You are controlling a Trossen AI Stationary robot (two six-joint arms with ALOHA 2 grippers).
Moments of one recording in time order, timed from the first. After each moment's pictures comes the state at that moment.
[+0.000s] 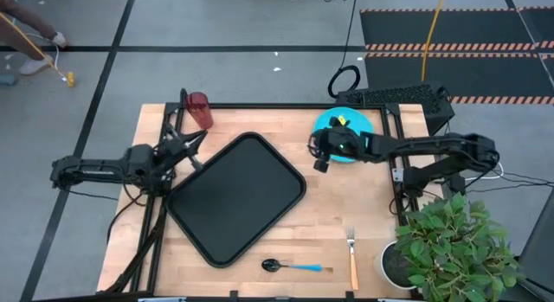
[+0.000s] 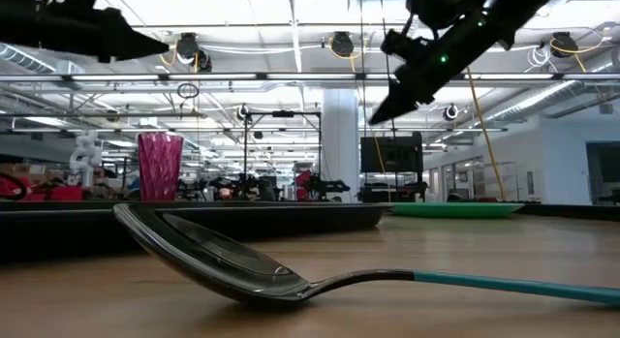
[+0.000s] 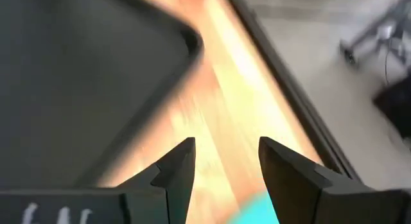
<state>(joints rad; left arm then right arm) 0.01 0.33 0.24 0.22 -0.64 0.39 -0.23 1.29 0.75 -0.13 0.29 -0.14</state>
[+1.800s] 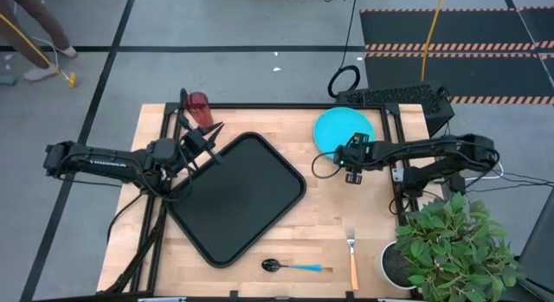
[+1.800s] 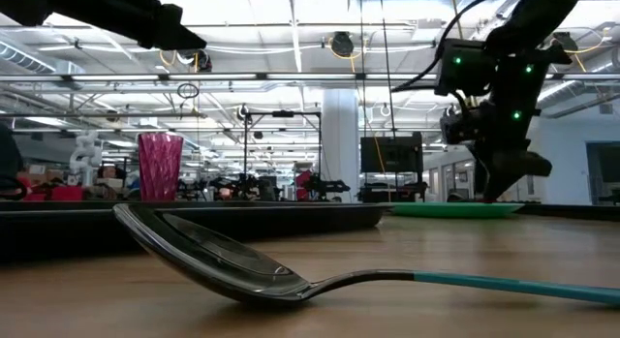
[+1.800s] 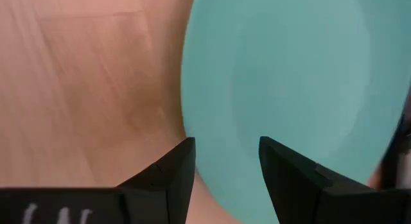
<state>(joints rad) 0.01 0.77 0.44 0.36 -0.76 0.44 -0.21 1.31 0.58 -0.64 0.47 -0.12</state>
